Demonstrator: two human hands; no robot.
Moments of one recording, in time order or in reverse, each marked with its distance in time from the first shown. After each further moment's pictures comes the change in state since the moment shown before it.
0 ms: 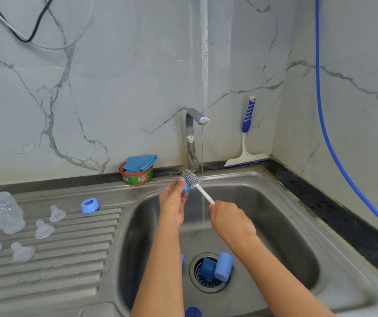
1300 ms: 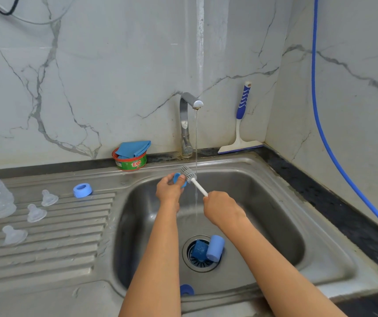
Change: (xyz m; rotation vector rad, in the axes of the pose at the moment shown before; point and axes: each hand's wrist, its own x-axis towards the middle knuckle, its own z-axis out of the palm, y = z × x) left_hand 0.020 -0.031 -0.015 0.417 0.105 0.092; right_hand 0.002 0.001 0.008 0.077 -0.173 0.084
